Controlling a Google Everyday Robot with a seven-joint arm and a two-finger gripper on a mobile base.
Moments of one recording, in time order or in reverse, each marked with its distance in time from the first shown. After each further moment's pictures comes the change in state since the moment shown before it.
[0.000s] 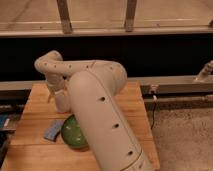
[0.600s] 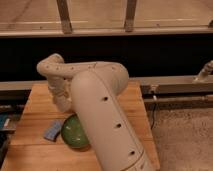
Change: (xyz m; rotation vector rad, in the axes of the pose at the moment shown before) arm 0.006 0.005 0.018 -0.025 0.005 -0.024
